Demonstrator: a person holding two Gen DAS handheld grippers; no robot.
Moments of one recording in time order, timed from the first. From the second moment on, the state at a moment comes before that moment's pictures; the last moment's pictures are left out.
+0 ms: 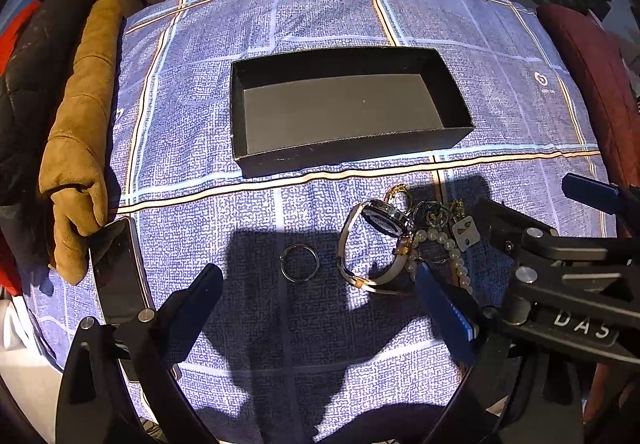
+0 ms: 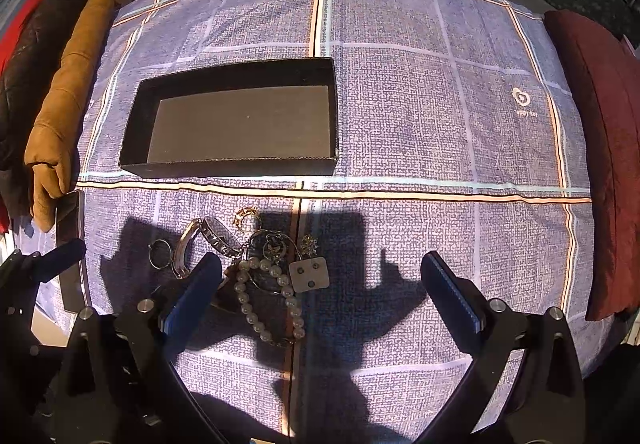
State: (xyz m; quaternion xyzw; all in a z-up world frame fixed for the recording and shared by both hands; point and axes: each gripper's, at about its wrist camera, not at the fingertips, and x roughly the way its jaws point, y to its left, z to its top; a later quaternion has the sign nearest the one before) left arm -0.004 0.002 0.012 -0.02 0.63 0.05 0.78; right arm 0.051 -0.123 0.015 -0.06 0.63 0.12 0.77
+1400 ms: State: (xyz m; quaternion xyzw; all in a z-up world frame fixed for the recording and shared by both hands) left arm -0.009 0.034 -0.036 -0.12 0.66 0.00 0.74; right arm 0.034 -0.168 -0.029 -0.04 0.66 0.08 0.74
